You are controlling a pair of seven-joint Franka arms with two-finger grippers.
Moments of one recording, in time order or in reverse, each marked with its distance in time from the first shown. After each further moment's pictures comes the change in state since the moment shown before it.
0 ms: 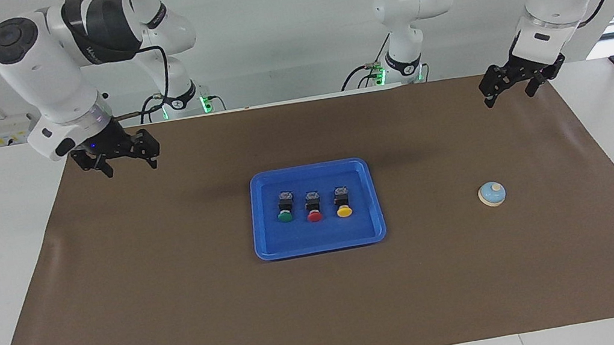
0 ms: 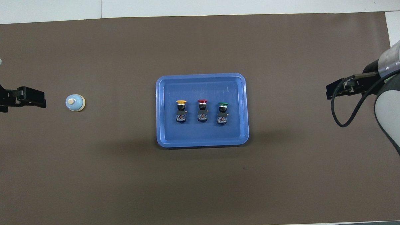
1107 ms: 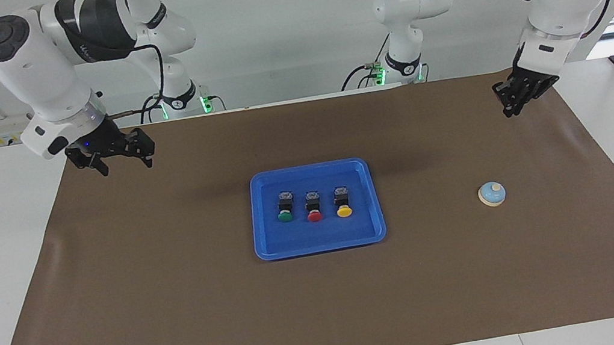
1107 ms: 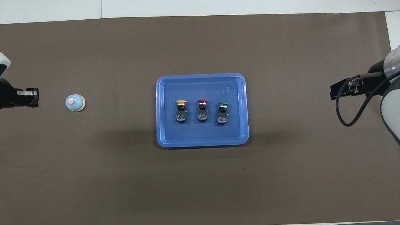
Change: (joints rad) left arm 0.019 0.024 0.007 -0.128 0.000 0.187 -0.003; right arm -0.017 -0.003 0.002 0.000 0.000 -0.010 0.000
